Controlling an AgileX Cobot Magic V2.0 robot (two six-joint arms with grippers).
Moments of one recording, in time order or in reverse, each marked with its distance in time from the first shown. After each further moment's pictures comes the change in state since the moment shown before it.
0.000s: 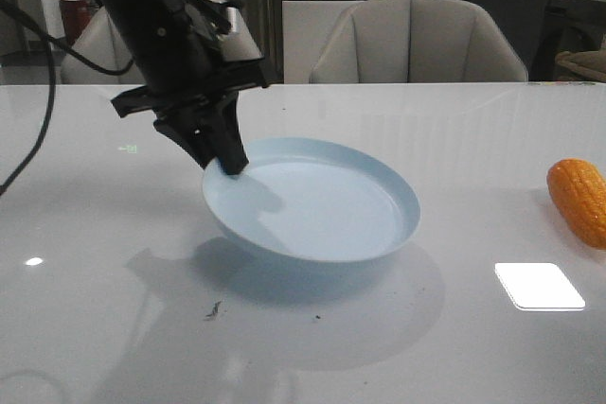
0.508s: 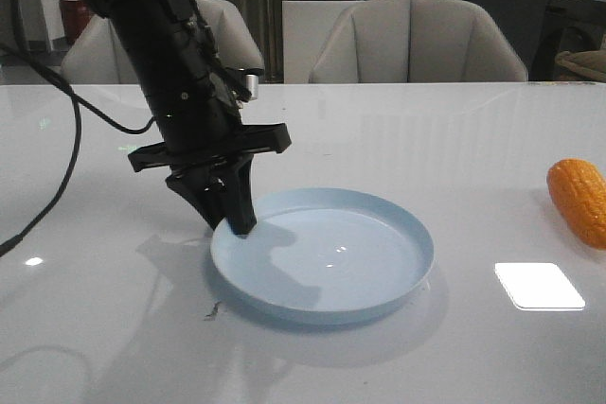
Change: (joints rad) left arm -0.026 0.102 -0.002 0.000 0.012 0.000; right arm 0.000 0.000 0.000 0.000 0.023 0.000
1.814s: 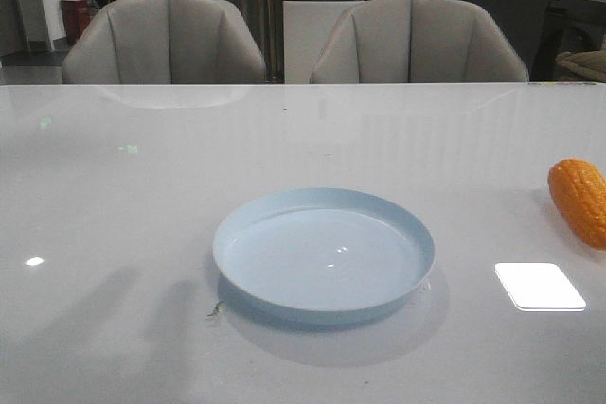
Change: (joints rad) left arm 0.213 -0.311 -0.388 0.292 0.014 0.000; right arm 0.000 0.000 0.000 0.000 0.027 0.000
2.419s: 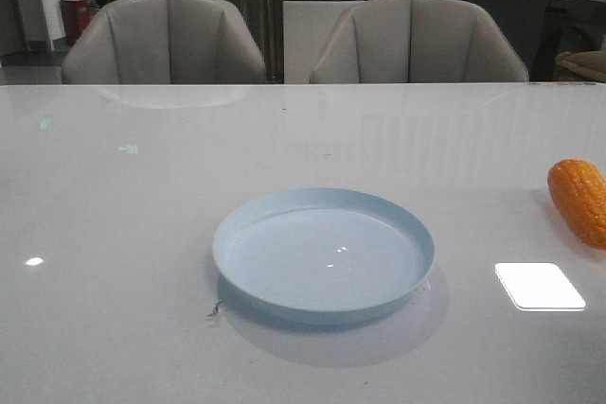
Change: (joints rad) left arm 0.136 -0.548 0.974 -0.026 -0.610 -0.002; right arm 0.000 0.000 0.000 0.000 0.014 0.000
